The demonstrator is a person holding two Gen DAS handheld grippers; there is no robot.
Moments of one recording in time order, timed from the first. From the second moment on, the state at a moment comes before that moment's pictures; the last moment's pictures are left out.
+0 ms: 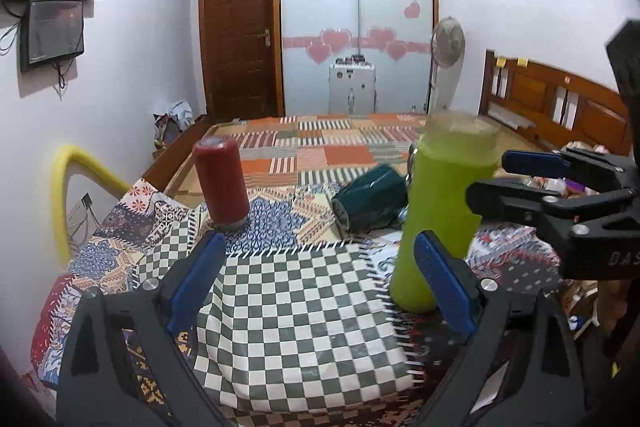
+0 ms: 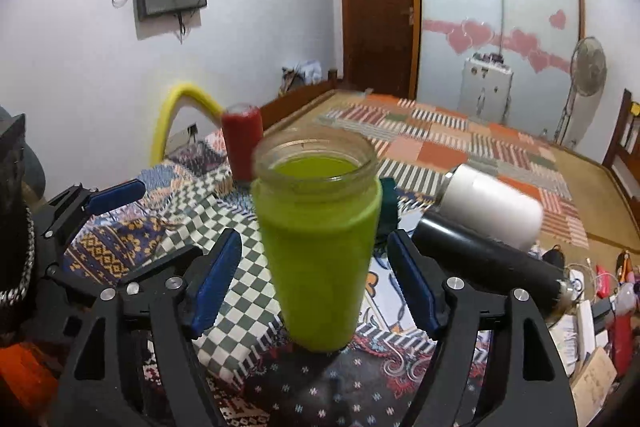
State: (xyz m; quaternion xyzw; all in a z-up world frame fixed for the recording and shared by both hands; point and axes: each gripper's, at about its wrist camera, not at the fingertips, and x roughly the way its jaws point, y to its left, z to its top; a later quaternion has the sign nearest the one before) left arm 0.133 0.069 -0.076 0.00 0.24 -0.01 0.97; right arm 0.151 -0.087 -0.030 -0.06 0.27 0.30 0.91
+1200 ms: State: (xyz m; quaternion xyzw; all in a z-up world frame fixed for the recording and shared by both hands) left arm -0.066 0.010 0.032 0.00 0.05 0.00 1.00; right arm -0.019 -0.153 0.044 0.03 0.05 0.20 0.98
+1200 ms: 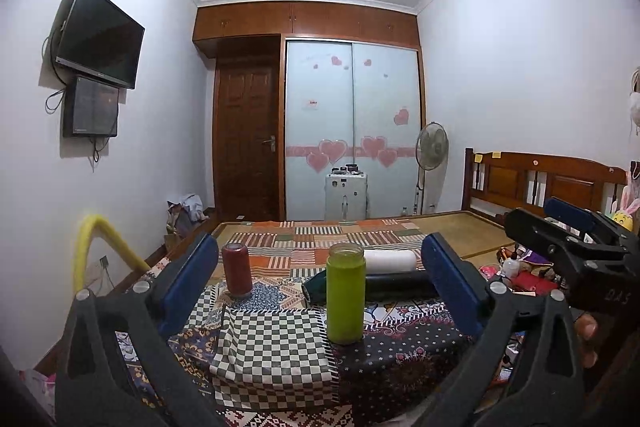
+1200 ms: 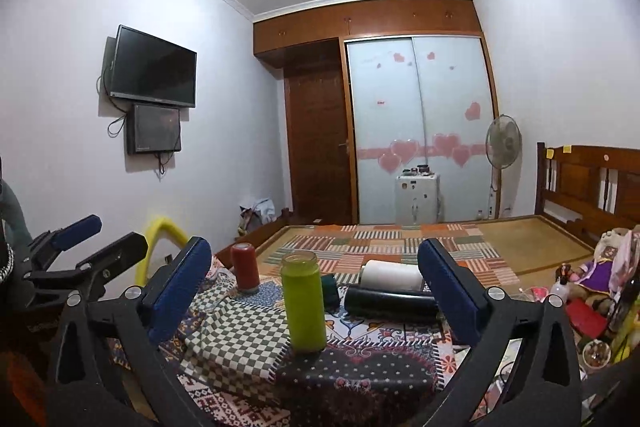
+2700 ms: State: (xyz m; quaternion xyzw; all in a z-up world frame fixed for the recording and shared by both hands) left arm -0.057 0.005 0.027 0.00 0.06 -0.02 1.00; right arm -0.030 -0.161 0.041 0.03 0.05 0.19 0.98
